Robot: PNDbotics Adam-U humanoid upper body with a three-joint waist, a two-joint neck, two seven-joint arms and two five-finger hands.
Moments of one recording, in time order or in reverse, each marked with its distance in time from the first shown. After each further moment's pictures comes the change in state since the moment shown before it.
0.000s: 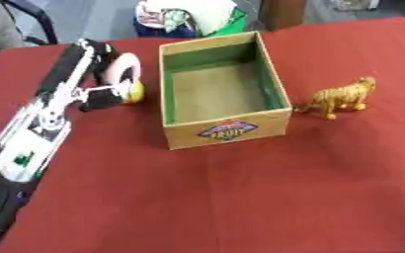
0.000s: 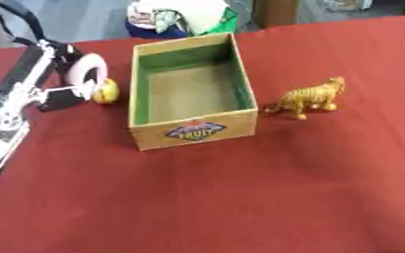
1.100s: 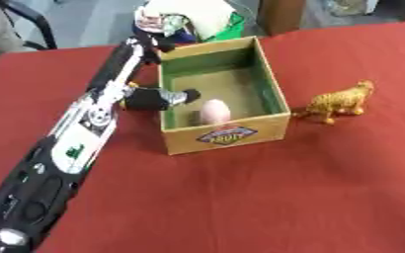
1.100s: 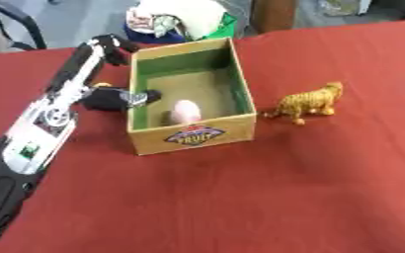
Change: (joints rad) left arm -0.034 -0.103 0.033 0.031 -0.013 -0.008 0.068; right arm -0.005 0.008 0.004 0.000 0.000 -0.002 0.006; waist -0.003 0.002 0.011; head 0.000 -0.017
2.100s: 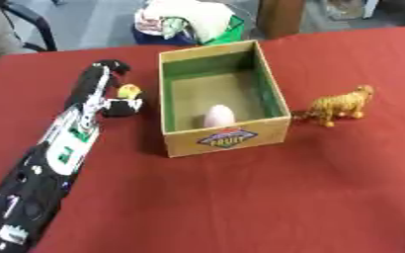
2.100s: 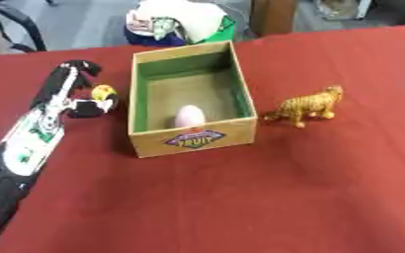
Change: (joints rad) left arm -0.032 -0.015 0.078 0.351 -0.131 0.098 0.028; right arm 0.000 0.001 0.000 0.000 -0.001 0.000 0.001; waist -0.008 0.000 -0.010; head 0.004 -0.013
